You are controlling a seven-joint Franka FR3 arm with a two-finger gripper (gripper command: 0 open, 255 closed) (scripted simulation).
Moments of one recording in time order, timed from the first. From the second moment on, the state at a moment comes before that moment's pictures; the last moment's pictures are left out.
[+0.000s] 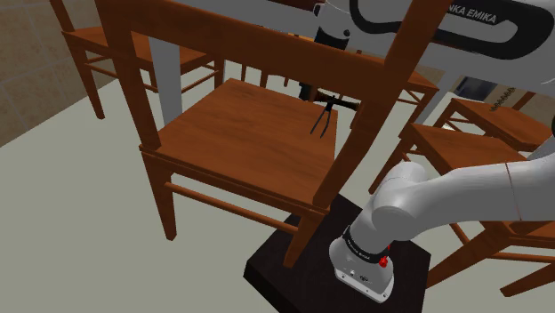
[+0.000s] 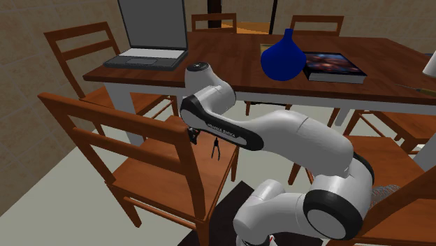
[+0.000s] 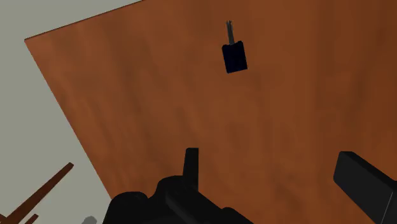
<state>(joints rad) 0.02 -0.77 -0.01 -2.32 -0.11 1.68 -0.11</state>
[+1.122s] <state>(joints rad) 0.17 -0.66 -0.08 -2.31 -0.33 1.38 -0.69</state>
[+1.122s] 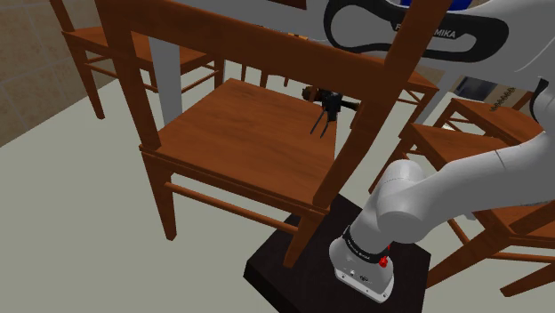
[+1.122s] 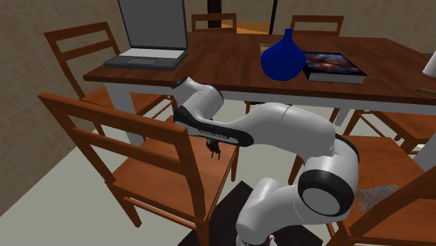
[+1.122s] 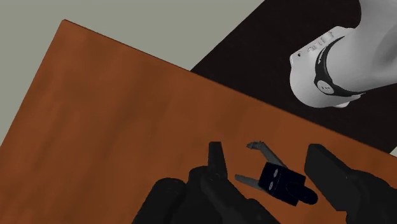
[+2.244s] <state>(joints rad) 0.17 -0.64 -0.07 -2.21 -0.32 1.29 -0.71</state>
